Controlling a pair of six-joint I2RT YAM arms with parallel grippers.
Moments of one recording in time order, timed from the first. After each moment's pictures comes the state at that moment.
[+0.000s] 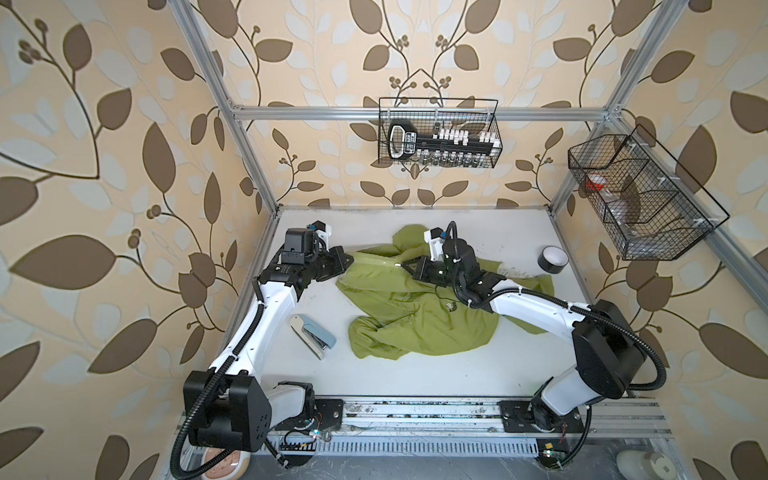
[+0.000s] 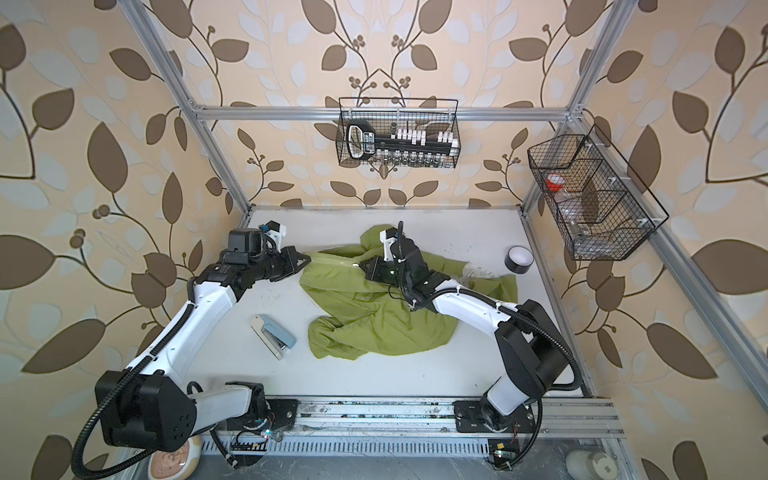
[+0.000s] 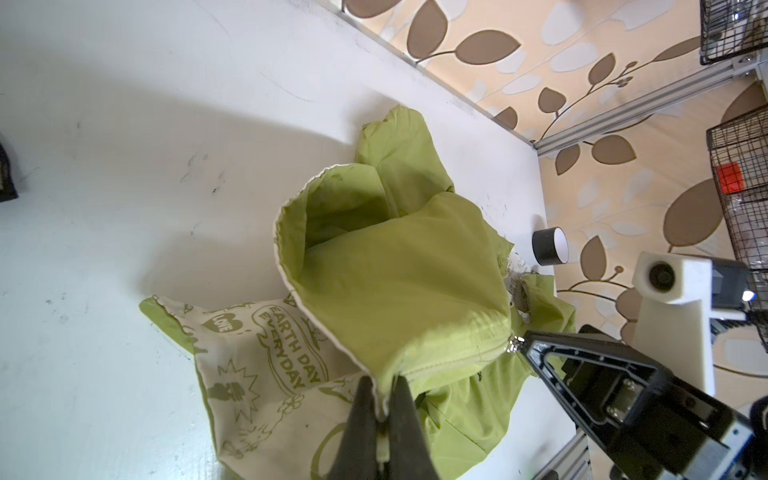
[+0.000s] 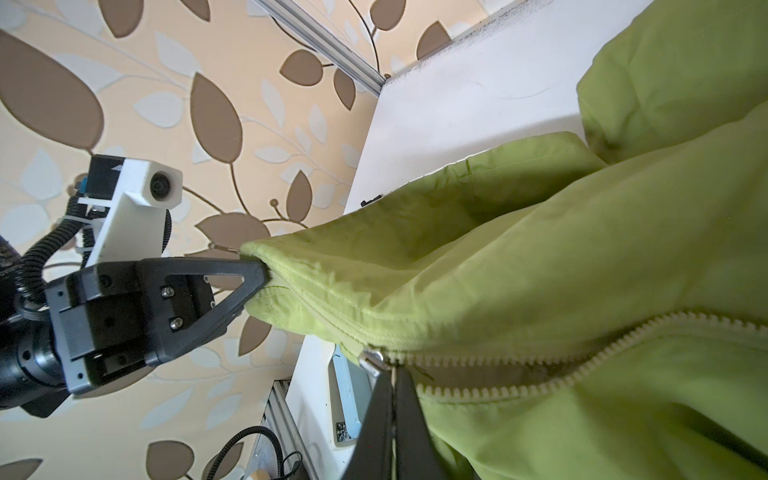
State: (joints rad) left arm -0.05 1.22 1.02 -0.51 0.48 -0.49; right arm 0.66 1.59 1.03 0.16 -0.24 0.83
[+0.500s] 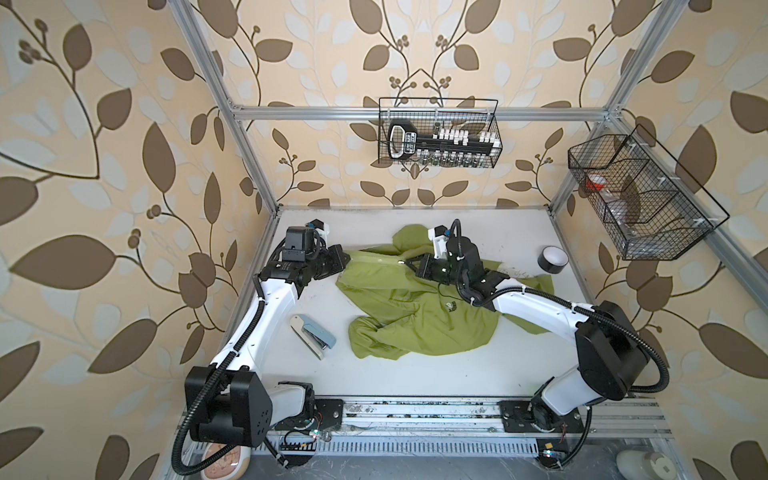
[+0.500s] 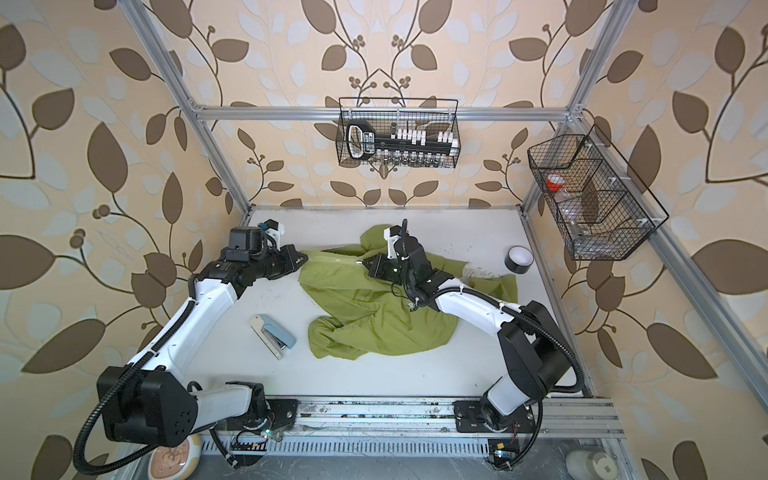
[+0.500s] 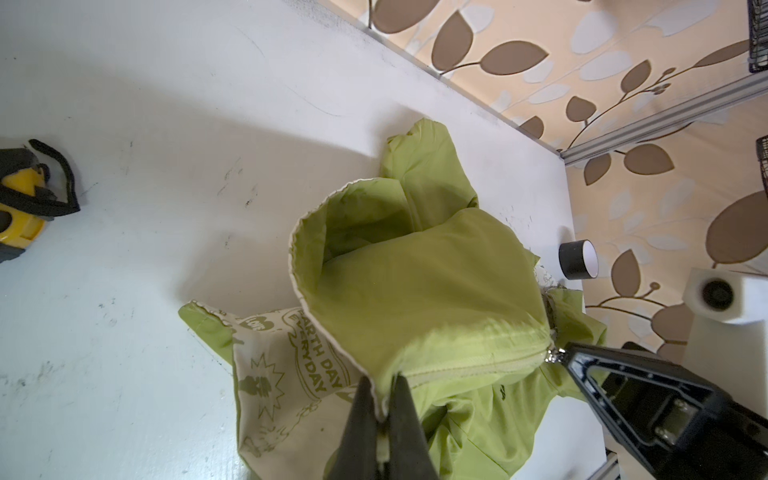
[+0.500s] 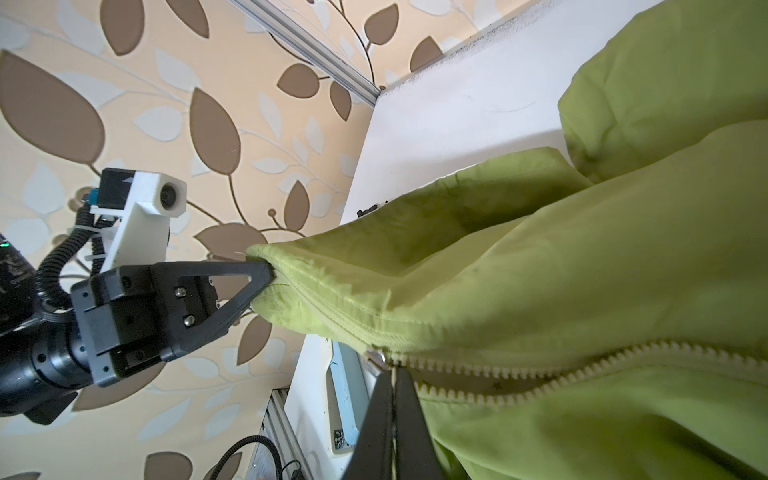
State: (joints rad) left arm -0.05 1.25 1.04 -0.52 0.41 -0.47; right arm 0.63 1.57 1.03 0.15 -0.24 0.83
